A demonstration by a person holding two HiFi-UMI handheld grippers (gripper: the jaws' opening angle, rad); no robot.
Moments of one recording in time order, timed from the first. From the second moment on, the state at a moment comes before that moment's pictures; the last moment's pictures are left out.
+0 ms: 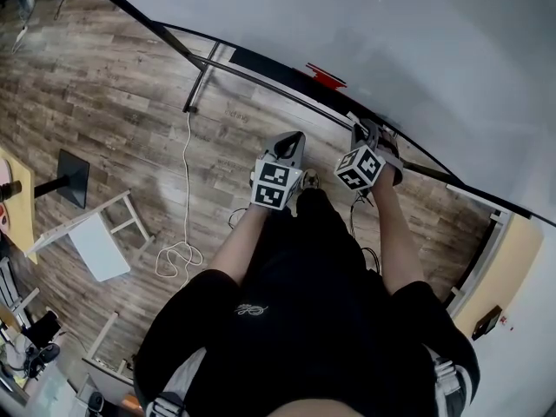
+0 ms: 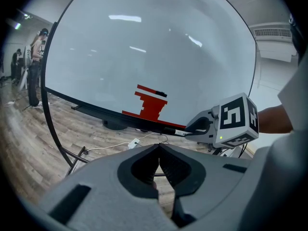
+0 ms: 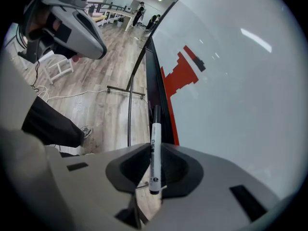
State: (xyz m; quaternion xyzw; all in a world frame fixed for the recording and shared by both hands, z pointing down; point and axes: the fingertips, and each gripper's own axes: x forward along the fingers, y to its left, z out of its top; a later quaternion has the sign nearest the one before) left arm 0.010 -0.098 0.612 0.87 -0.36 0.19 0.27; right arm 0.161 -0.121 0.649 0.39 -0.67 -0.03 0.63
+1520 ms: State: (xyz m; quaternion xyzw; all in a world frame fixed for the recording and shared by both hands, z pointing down) left arm 0.108 -0.058 0.459 0.93 -0.32 0.10 0.13; right arm 0.168 -0.032 0.428 0.56 -0.81 -0.01 0.15
